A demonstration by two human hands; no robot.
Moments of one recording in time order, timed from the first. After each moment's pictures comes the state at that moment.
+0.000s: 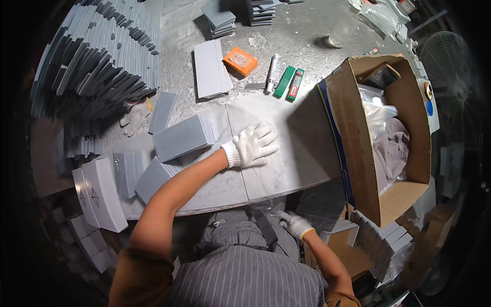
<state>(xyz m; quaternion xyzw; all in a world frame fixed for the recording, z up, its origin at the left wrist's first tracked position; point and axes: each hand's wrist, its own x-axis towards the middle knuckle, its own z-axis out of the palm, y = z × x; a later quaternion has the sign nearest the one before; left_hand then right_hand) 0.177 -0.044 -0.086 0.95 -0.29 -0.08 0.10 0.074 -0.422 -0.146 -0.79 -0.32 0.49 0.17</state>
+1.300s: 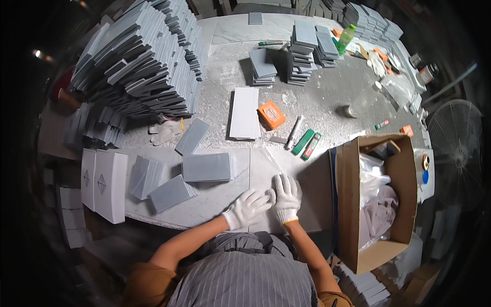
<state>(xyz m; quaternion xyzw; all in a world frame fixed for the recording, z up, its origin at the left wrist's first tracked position) 0.085 -0.078 -0.055 0.98 -0.08 -0.01 0.16 0.227 -0.211 -0.101 -0.87 -0.43 -0.02 0.23</state>
